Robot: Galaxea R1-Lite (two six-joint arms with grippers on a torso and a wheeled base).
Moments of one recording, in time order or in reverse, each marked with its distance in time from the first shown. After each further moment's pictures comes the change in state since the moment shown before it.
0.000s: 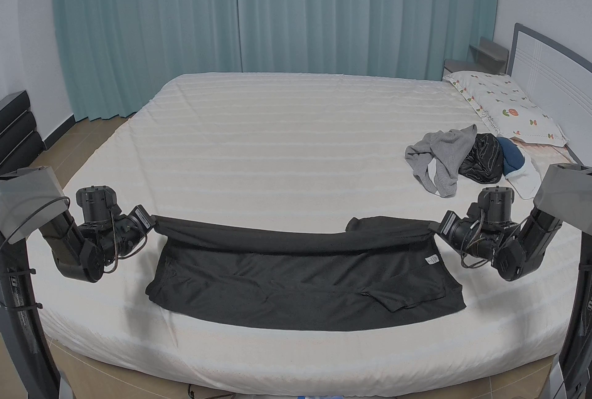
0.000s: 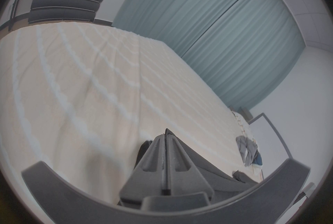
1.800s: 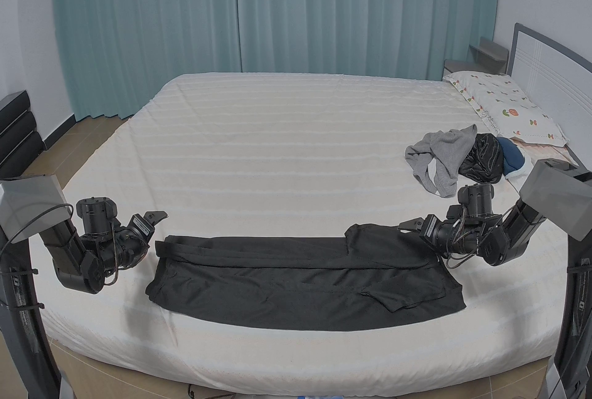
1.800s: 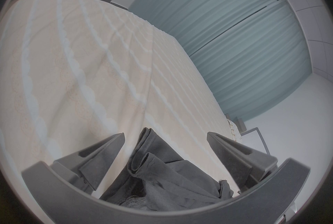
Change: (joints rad) left arm -0.003 0.016 0.086 -0.077 -0.030 -0.191; right arm 0.031 0.083 -0.214 0.276 0.136 -0.023
